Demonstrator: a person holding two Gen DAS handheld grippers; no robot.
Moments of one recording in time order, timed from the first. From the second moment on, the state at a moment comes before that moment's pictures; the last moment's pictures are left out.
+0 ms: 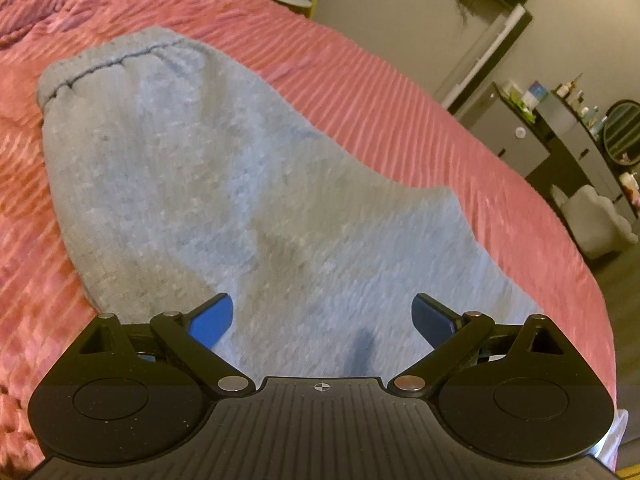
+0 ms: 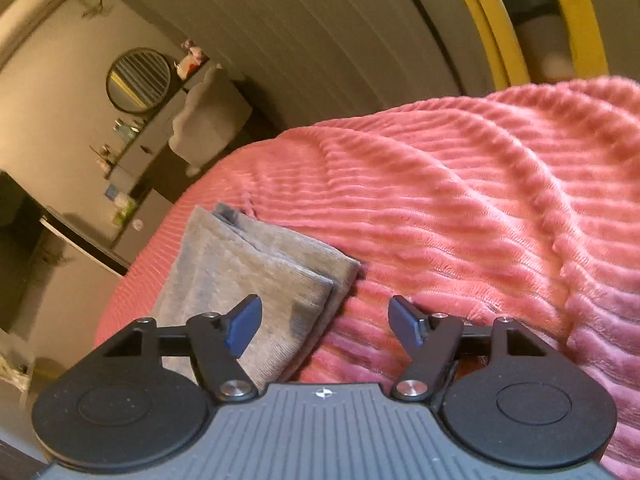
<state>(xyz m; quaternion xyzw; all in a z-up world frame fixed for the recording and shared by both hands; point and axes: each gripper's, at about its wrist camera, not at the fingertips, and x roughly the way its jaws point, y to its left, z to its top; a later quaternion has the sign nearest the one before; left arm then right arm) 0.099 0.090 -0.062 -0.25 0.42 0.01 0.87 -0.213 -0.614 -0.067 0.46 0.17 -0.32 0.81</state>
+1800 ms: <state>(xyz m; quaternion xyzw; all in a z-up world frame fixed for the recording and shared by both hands) 0.106 0.076 -0.070 -0.19 0.44 0.02 0.88 -0.185 -0.616 -0.086 0.48 0.14 -0.28 0.82</state>
